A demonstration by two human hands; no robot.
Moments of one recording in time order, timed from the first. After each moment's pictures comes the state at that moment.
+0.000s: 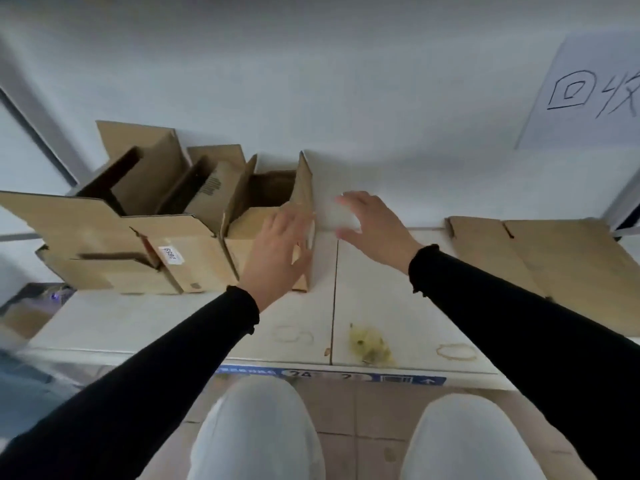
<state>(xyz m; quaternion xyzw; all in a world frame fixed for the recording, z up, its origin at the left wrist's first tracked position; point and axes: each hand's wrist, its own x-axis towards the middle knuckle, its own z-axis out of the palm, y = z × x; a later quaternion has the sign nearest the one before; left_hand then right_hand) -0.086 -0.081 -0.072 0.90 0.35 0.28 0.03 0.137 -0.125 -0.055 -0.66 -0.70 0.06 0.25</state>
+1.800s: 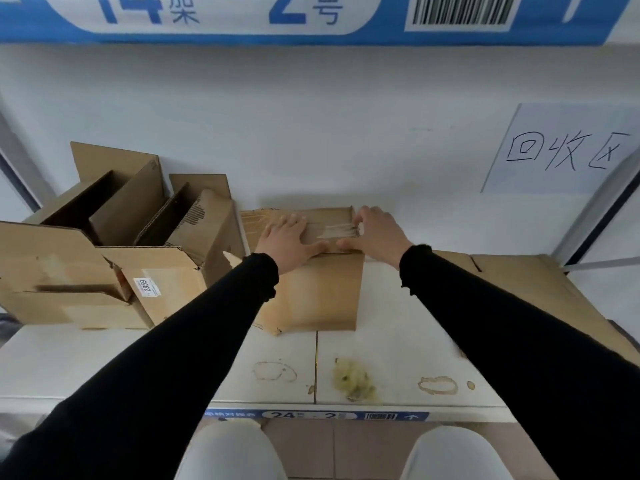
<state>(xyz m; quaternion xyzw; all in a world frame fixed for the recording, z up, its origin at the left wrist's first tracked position) -0.024 -0.003 -0.039 0.88 0.45 0.08 0.11 0.166 -0.093 -0.018 -0.76 -0.60 0.08 0.23</state>
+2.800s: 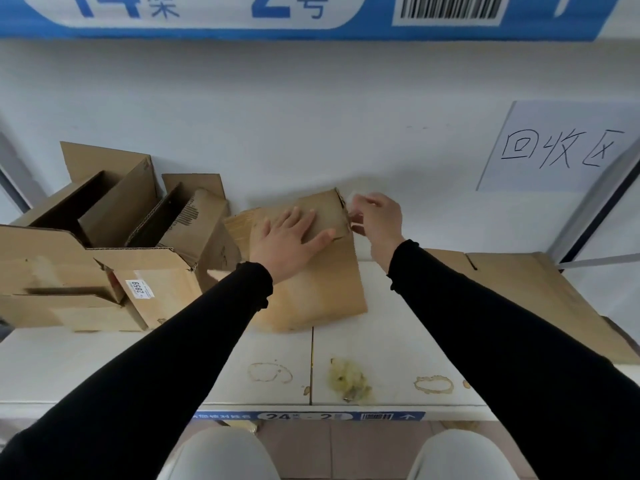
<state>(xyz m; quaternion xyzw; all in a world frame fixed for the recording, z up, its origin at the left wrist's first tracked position) -0.025 -0.029 -0.028 0.89 0.42 0.14 0.14 0.157 -0.084 -0.013 -0.63 -0.31 0.27 0.65</state>
